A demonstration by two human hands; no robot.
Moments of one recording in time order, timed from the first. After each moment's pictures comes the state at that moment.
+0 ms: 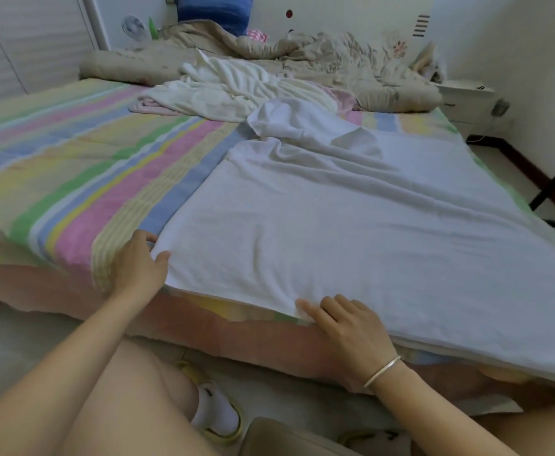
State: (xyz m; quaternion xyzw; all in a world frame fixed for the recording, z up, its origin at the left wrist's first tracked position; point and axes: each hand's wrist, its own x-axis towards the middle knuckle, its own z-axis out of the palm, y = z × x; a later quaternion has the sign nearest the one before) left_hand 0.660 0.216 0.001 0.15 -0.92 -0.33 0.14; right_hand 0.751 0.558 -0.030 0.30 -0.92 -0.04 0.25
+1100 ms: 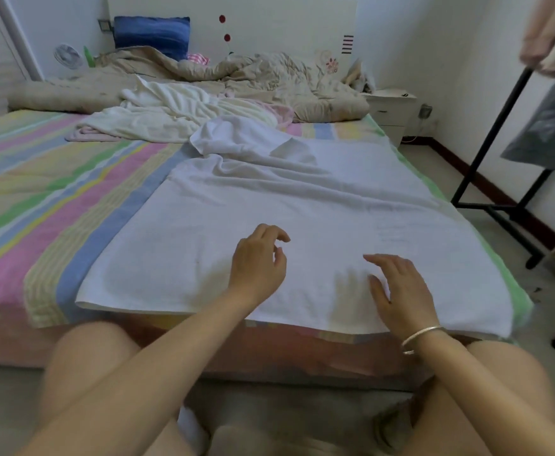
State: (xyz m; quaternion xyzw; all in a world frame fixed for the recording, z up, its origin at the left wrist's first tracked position) left_hand 0.676 0.454 0.027 -0.24 -0.88 -0.36 0.20; right_hand 0.775 0.695 0.003 -0.06 -0.96 0.16 0.23
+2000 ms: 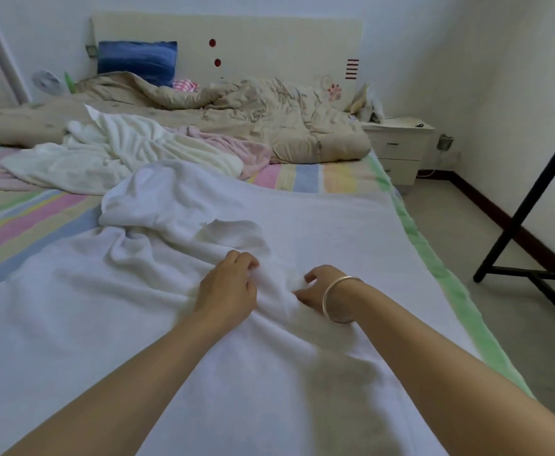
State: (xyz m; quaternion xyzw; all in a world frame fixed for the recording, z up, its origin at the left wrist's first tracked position) left_hand 0.389 0.626 0.022 -0.13 -0.95 -0.26 0.12; right_hand 0.391 0.816 0.043 -0.11 -0.95 0.24 -0.15
